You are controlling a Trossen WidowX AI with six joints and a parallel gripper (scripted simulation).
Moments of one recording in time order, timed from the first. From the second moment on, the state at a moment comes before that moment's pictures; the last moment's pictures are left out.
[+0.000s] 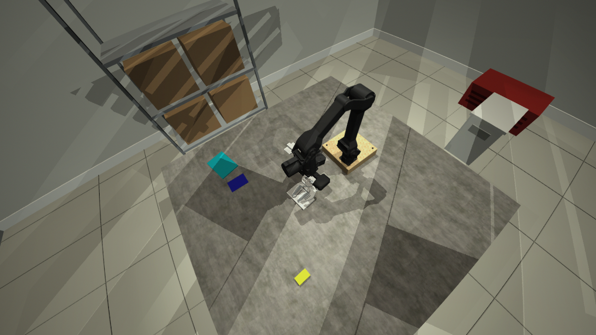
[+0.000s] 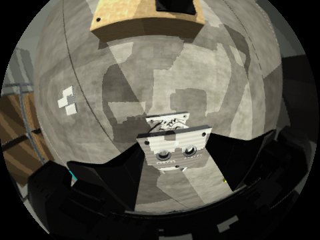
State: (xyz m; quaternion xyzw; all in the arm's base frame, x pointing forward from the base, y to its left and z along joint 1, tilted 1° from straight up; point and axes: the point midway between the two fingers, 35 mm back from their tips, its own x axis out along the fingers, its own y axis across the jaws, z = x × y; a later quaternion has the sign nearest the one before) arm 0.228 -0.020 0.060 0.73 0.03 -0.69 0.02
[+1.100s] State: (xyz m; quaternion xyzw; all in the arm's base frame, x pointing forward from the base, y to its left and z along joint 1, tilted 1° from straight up) arm 0.226 -0.020 0.020 0.72 0.03 -0.69 0.02
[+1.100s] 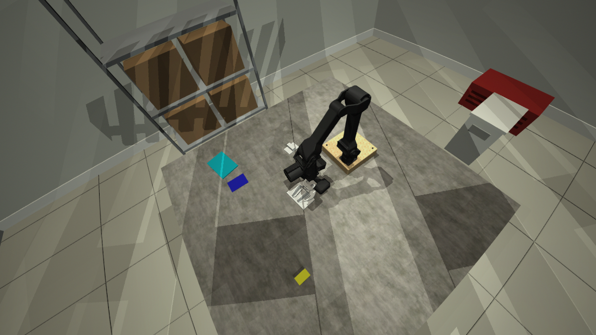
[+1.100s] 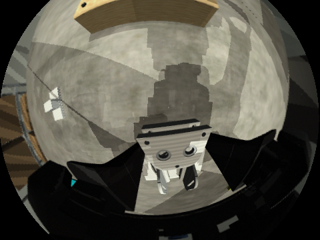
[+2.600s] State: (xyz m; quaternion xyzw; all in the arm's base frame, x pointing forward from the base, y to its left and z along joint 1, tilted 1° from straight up) arm 0.227 -0.020 0.011 0.72 0.03 -0.69 0.02
